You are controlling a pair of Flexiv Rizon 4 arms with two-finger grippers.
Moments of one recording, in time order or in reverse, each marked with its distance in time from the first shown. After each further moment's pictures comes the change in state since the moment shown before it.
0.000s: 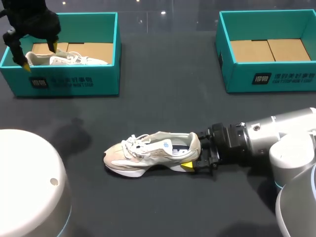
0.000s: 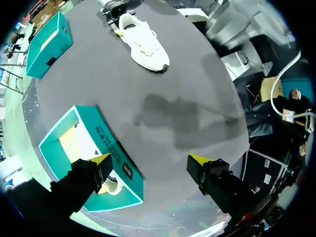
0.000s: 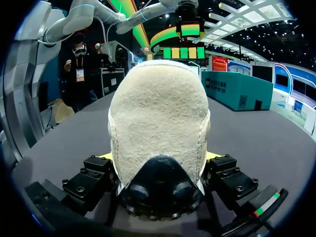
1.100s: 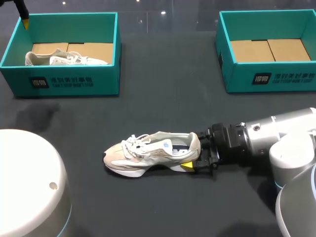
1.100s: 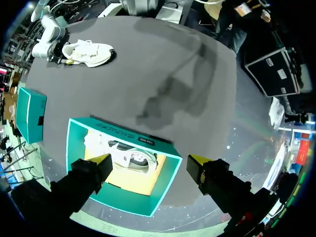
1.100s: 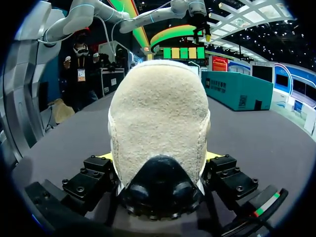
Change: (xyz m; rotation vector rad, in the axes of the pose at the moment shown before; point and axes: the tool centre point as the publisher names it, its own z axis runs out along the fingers) left arm -0.044 0.129 -0.014 0.033 -0.082 0.737; right arm 0.000 0.000 0.000 0.000 0.000 0.000
